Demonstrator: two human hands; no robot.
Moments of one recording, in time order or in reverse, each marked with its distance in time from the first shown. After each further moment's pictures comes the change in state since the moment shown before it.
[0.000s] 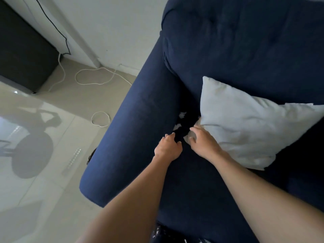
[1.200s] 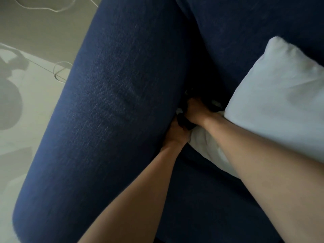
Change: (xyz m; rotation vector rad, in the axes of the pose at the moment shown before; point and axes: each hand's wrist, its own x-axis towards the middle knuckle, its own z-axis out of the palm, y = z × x) left_hand 0.196 -0.004 0.087 -0.505 -0.108 -0.233; right_hand 0.247 0.049 0.077 -0.273 -0.316 0.131
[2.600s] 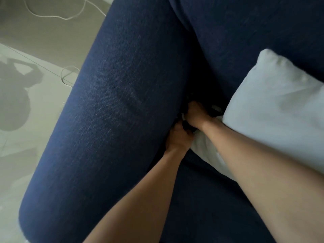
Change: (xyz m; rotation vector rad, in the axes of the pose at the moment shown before) left_hand -0.003 -0.001 0.011 0.018 0.058 0.059; right_hand -0.008 0.003 -0.005 0.119 0.028 -0.014
